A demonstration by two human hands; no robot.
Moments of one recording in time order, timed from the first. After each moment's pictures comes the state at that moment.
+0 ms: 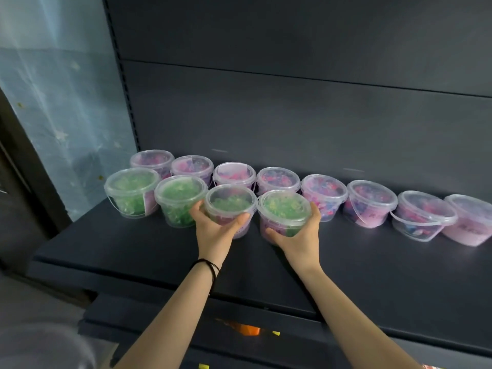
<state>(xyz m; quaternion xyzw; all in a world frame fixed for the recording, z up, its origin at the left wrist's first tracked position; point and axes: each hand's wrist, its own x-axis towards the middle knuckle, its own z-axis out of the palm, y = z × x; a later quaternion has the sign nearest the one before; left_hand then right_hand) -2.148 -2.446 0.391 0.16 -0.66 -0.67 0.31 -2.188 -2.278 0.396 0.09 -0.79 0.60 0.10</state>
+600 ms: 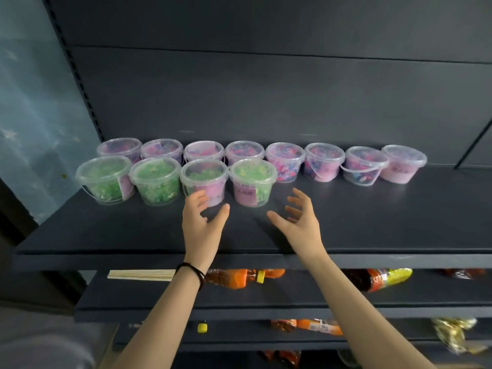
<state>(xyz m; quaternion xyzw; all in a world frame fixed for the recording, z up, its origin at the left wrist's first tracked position) -2.065 -2.404 0.406 0.10 -0.73 -0.61 0.27 -2.095 -2.218 0.408 0.04 -0.79 0.61 0.09</state>
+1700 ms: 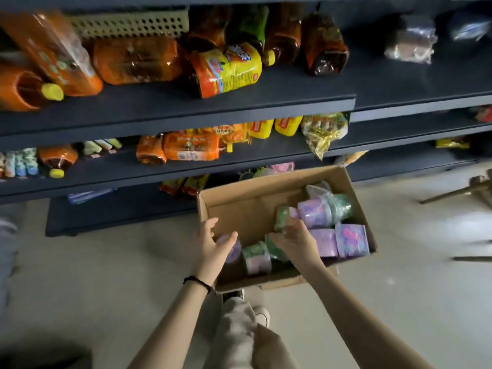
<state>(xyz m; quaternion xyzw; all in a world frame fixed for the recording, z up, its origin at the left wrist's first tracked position) -1.824 -1.984 0.091 0.21 -0.82 -0.51 -0.14 -1.822 -1.786 0.099 -0.26 -0.82 0.48 -0.18</state>
